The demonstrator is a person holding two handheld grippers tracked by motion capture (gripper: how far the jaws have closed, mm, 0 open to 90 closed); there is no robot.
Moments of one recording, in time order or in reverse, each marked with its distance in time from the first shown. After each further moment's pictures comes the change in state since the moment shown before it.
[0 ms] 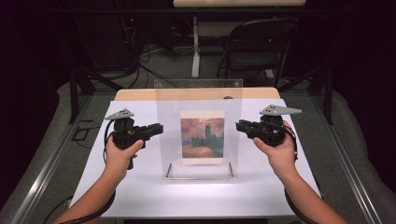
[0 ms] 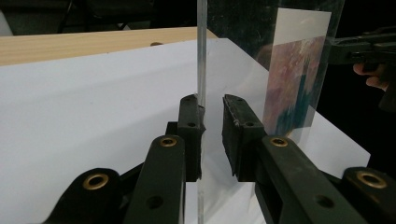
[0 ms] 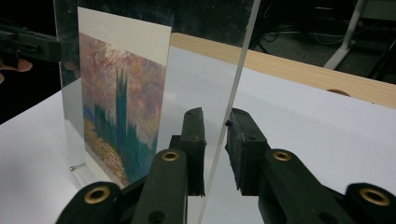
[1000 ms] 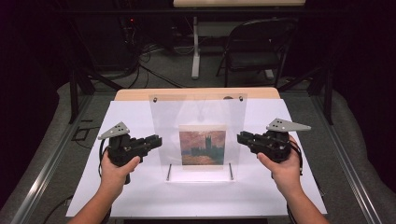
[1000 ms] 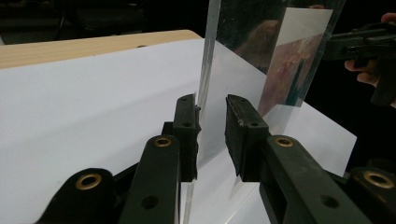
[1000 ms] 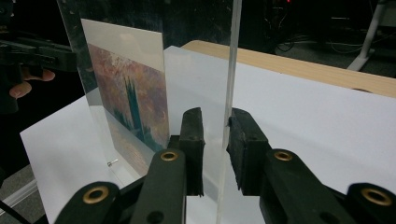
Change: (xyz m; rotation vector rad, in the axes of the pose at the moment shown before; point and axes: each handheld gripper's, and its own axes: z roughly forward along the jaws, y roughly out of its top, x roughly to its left) left arm -0.025 -0.029 -0.022 -0.041 -0.020 0.063; right arm 0.023 -0.023 -0.026 -0.056 0.060 0.014
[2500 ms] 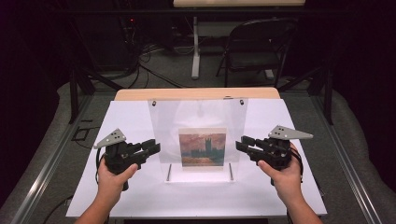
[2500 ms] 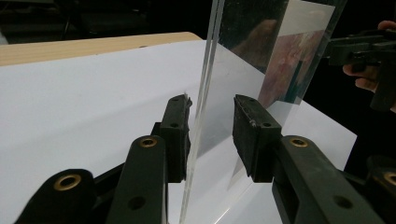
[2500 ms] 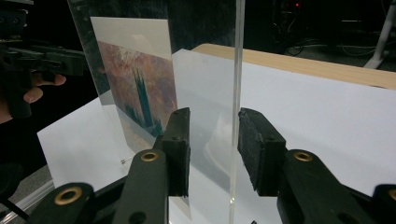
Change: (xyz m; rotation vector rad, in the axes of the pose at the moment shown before) left arm -0.005 -0.014 -0.009 -0.029 0.016 0.002; right arm 0.004 -0.016 -0.005 -0.028 0.039 0.016
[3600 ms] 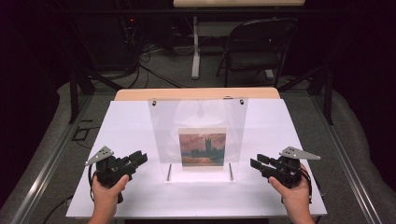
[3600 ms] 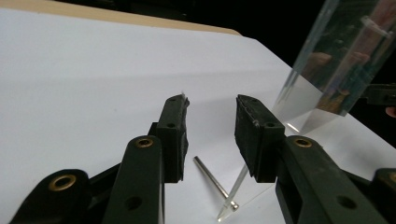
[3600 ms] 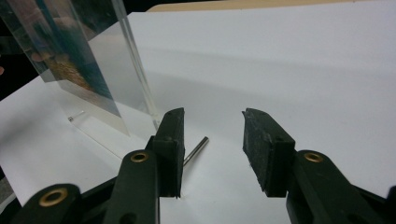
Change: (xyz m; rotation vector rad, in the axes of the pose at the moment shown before) left arm 0.036 -0.068 -0.012 -0.050 0.149 -0.156; right arm -0.031 -0.074 -0.019 0.076 -0.153 0.120
